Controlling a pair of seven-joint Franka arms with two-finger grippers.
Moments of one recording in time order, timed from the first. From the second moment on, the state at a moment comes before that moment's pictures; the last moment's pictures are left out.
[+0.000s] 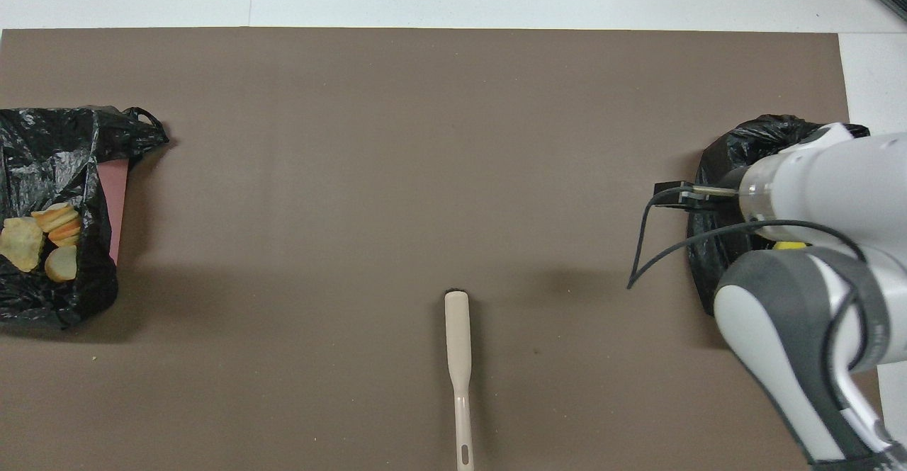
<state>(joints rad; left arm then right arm) 0.33 0.17 -0.05 -1.58 0.96 1.95 1.72 0.06 -0.07 -0.02 -1.88 -0.02 1.92 0.17</state>
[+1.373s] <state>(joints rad) 0.11 0.12 -0.08 -1.60 0.17 1.61 0.84 0.08 -0.11 -0.10 -1.56 -0.03 1.51 0.08</state>
